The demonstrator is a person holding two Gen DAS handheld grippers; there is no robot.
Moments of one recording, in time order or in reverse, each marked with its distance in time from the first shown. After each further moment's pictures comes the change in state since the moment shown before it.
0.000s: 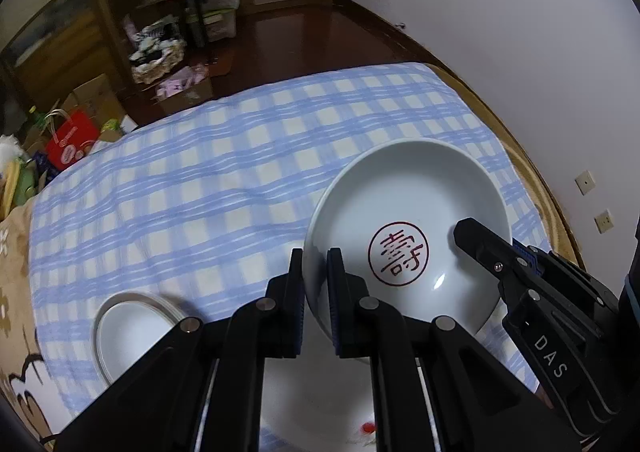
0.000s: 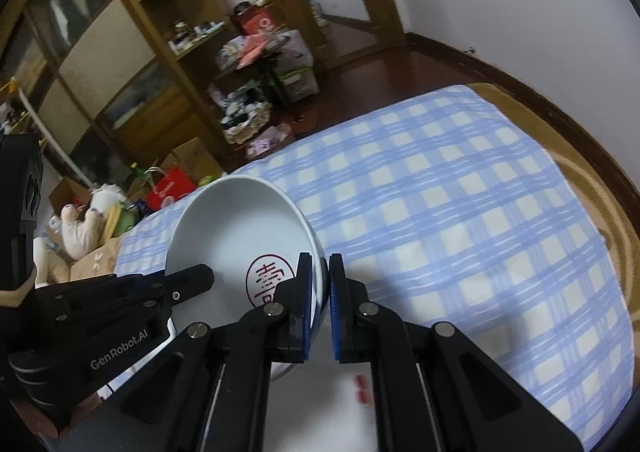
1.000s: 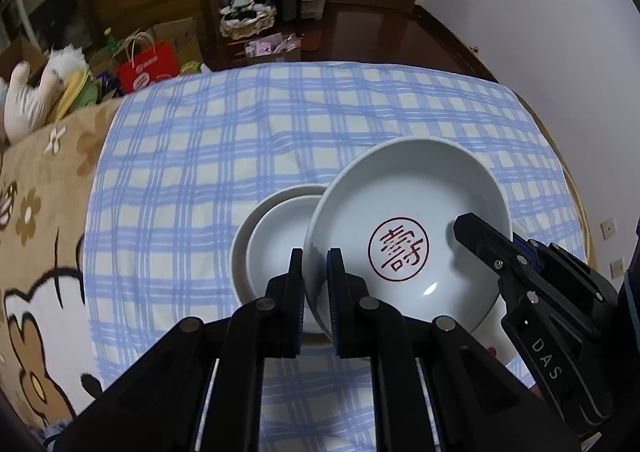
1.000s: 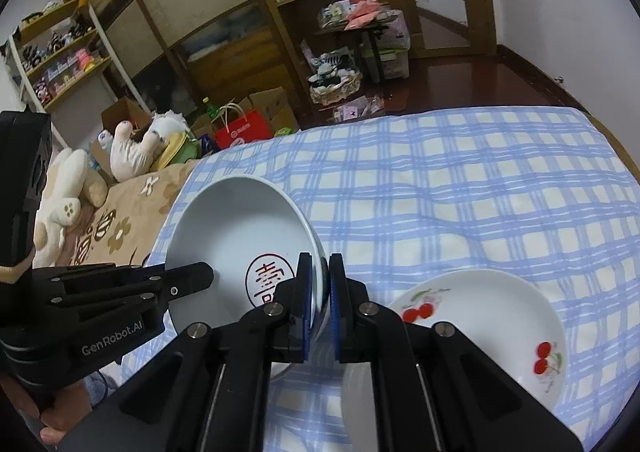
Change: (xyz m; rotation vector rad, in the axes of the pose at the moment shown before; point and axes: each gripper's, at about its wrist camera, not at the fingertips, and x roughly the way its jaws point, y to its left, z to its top) left arm -0.044 0.155 -0.094 -0.241 0.010 0.086; right arm 0.034 0.154 -0.067 -0.255 0.077 0.145
